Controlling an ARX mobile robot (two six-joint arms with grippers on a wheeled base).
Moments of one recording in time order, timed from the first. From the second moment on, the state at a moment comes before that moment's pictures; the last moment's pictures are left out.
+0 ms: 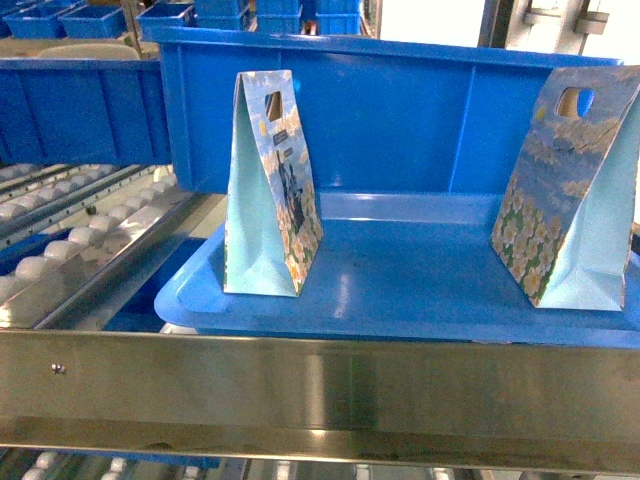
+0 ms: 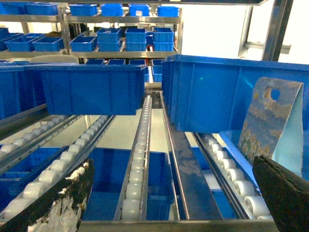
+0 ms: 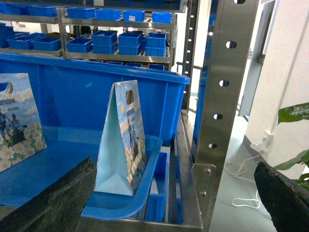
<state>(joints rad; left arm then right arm) 0.06 0.38 0.02 0.44 0.08 -0.02 0.10 0.21 0.01 0.31 0.05 -0.01</state>
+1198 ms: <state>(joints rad) -0.06 0.98 0.30 0.87 0.11 -0.02 0.28 1.22 0.44 0.91 0.16 -0.11</state>
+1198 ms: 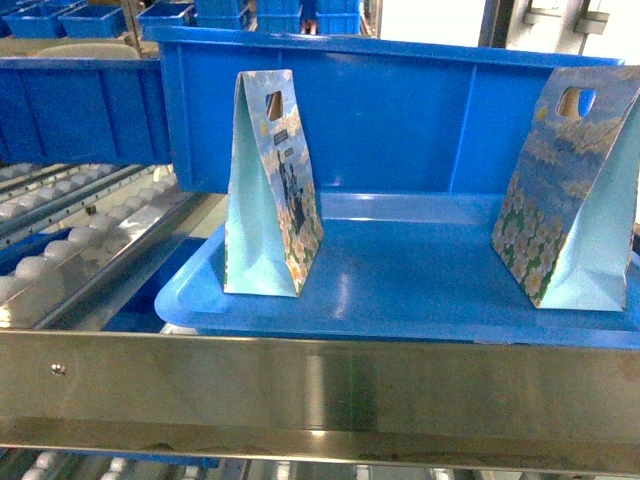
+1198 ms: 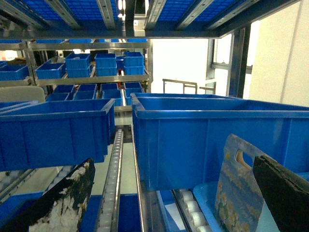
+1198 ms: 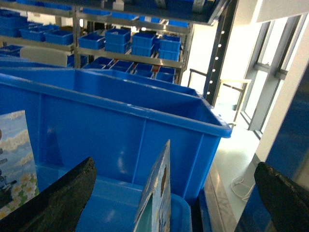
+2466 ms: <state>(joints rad) -0.06 0.98 0.30 0.87 0.11 -0.02 0.14 1.57 0.80 0.54 0.04 -0.01</state>
